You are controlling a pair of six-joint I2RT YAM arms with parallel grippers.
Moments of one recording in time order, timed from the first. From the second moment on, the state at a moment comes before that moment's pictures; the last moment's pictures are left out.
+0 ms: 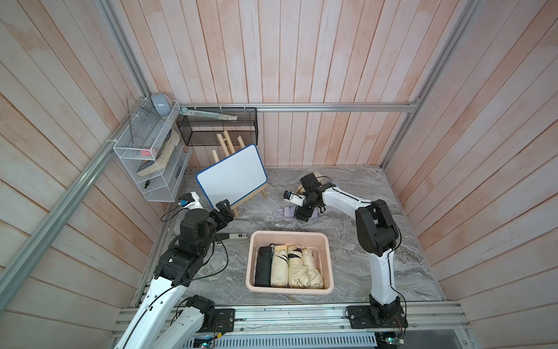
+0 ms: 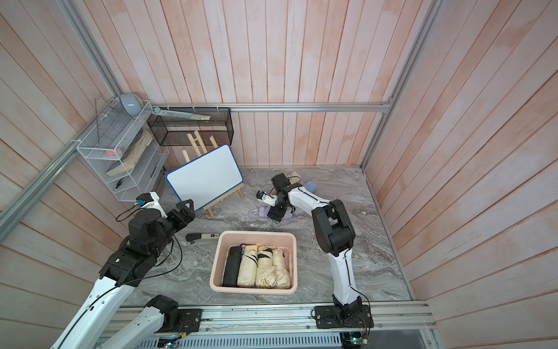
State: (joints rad) left arm -0.34 0.74 0.87 -0.51 -0.27 -0.70; right arm 0.51 2.15 1.63 -0.64 -0.15 -0.72
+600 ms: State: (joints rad) left arm -0.34 0.75 0.87 -0.60 -0.14 -0.74; right arm 0.51 2.19 1.64 -0.61 -0.17 -0.73
